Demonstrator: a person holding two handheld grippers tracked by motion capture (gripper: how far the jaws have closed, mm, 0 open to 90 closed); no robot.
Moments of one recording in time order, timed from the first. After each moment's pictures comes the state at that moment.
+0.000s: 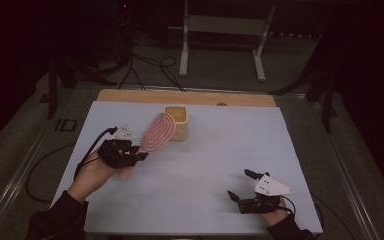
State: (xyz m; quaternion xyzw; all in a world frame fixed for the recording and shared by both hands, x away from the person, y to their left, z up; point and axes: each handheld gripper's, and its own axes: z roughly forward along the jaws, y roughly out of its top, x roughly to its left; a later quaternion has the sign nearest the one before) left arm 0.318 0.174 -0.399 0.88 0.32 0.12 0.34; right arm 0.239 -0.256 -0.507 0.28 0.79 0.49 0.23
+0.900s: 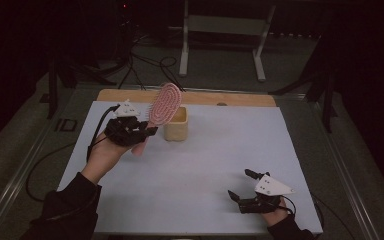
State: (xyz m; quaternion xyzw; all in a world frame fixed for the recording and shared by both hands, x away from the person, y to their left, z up) left arm 0.348 0.157 -0.358 0.83 0.33 0.16 0.42; right arm 0.239 -0.257 -0.507 0.28 0.79 0.49 0.23
